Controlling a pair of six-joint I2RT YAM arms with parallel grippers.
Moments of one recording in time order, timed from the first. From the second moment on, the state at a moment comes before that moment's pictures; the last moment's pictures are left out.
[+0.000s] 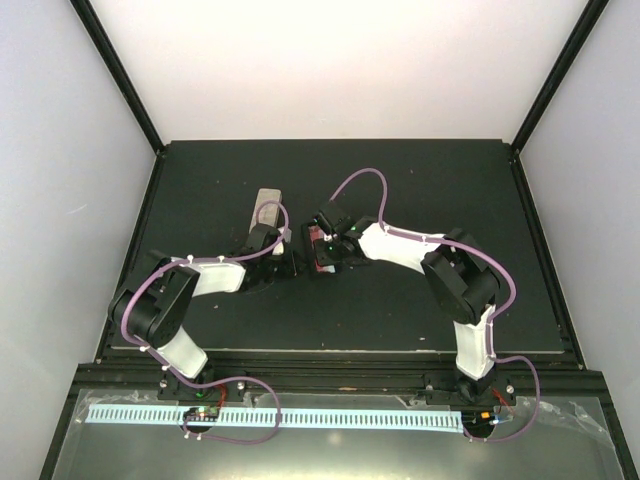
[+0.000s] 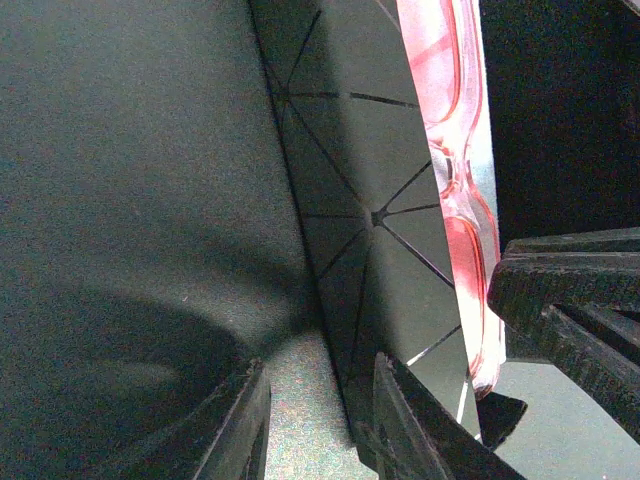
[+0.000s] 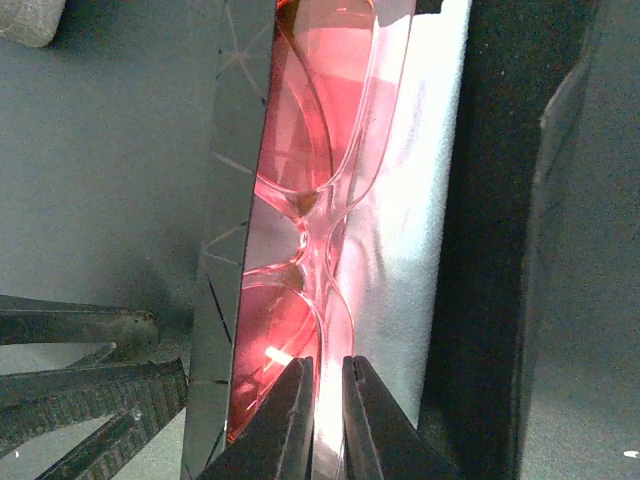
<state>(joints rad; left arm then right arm) -0.47 1.62 0.63 0.14 0.32 -0.71 0.79 1.96 1.33 -0.46 -0.03 0.53</state>
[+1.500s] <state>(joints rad) -0.47 1.67 0.71 0.08 0.23 -0.68 0.79 2.03 1.41 -0.38 -0.01 0.54</state>
